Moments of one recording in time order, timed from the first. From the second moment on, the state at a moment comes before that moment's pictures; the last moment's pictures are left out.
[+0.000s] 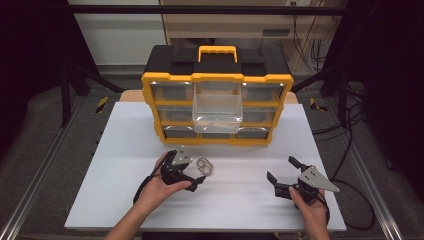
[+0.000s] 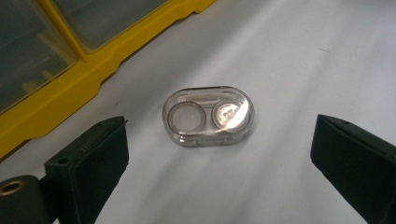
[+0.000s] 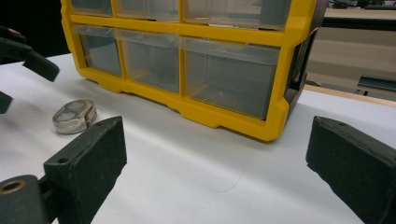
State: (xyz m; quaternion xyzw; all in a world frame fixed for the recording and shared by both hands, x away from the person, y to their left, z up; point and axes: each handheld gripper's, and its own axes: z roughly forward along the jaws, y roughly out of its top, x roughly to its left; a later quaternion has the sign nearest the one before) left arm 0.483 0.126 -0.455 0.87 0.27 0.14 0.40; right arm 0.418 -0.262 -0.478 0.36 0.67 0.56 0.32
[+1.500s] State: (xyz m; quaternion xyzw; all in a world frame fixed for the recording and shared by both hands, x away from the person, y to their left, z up) left arm 0.509 0.090 -0.472 0.88 0.30 0.13 0.33; right arm 0.419 -0.252 -0.481 0.35 0.69 0.55 0.31
